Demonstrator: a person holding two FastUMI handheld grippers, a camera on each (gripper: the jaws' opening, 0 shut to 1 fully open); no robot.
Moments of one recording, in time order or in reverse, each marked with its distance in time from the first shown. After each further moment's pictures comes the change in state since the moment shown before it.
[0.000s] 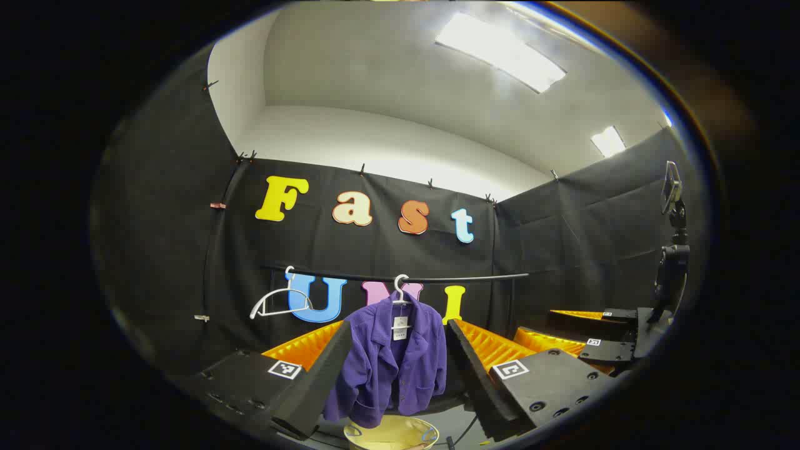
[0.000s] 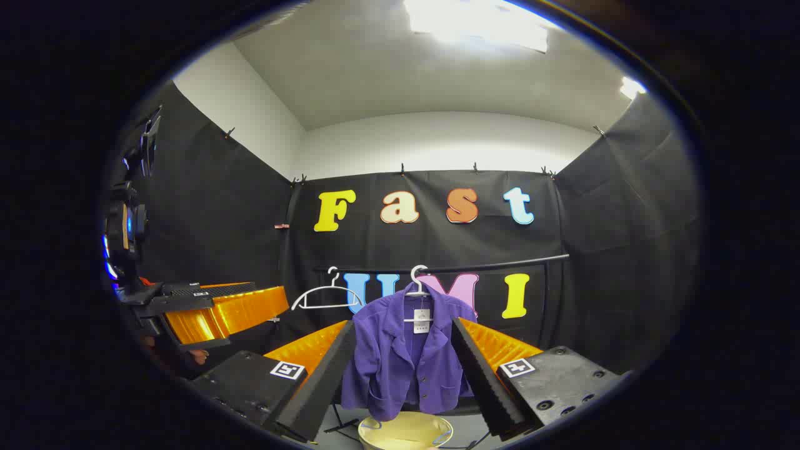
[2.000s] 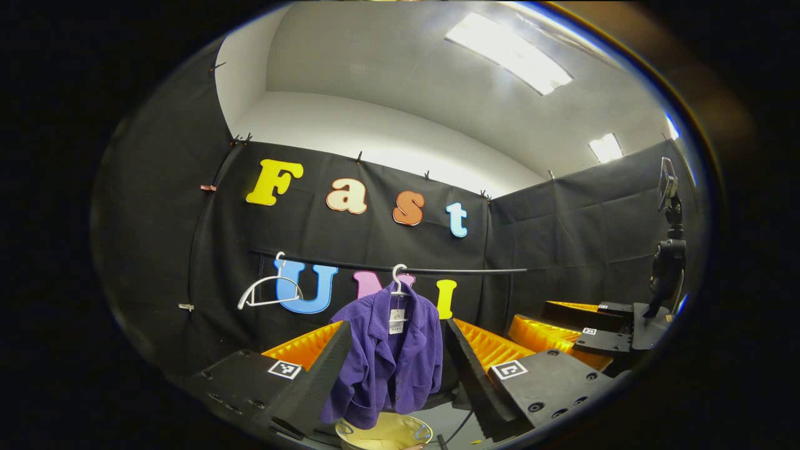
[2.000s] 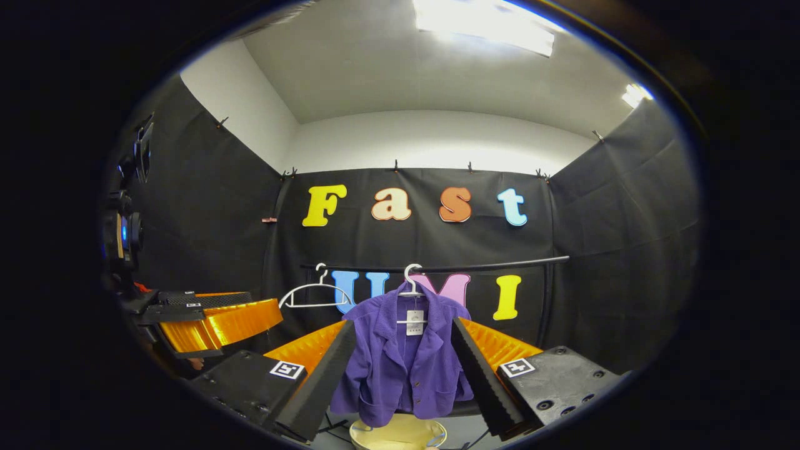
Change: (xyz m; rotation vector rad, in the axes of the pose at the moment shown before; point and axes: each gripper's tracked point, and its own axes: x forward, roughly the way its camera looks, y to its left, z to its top) left arm 0.044 0.026 -0.038 -0.040 0.026 -0.048; right arm 0.056 0.001 -0.025 -0.031 0.007 -0.042
